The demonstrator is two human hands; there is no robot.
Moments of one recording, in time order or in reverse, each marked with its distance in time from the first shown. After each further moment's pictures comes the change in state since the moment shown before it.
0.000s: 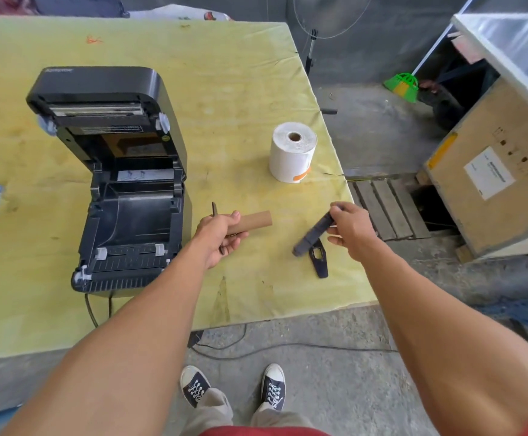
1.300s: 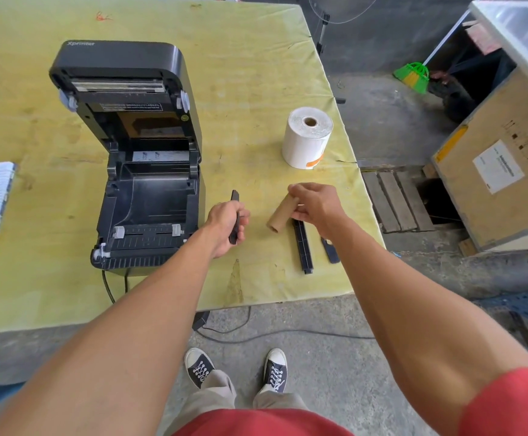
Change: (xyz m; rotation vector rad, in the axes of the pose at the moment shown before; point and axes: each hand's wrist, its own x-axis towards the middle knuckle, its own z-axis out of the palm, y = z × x) left_hand -0.022 0.000 -0.010 0.158 -0.001 -0.004; right_hand -0.018 -0.013 0.077 0.111 -0.222 -0.088
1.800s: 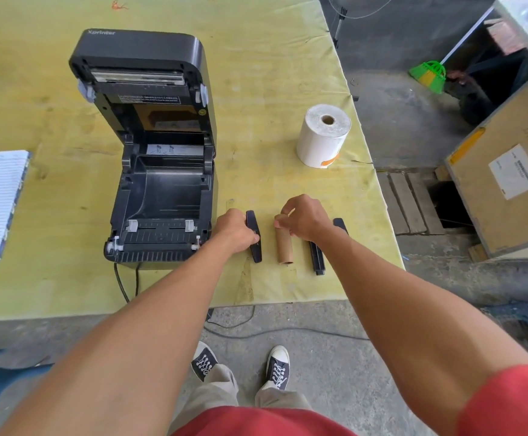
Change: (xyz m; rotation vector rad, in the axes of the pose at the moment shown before) left_hand 0.013 -0.020 -0.013 0.844 0.142 0.173; right_hand -0.002 0.015 0.037 -0.894 -0.143 -0.166
